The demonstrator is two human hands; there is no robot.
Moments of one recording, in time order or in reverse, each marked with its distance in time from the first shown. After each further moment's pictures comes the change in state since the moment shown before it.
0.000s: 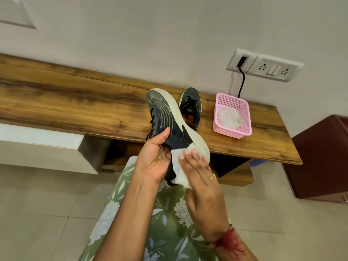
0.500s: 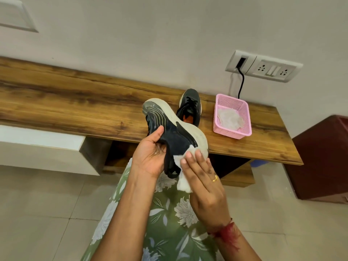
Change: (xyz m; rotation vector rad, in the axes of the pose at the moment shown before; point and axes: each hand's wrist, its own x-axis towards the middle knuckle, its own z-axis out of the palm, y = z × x) left_hand -0.008 0.012 0.006 -0.142 -0.037 -0.102; right_hand -0.003 0.023 0.010 -0.050 0.165 -0.239
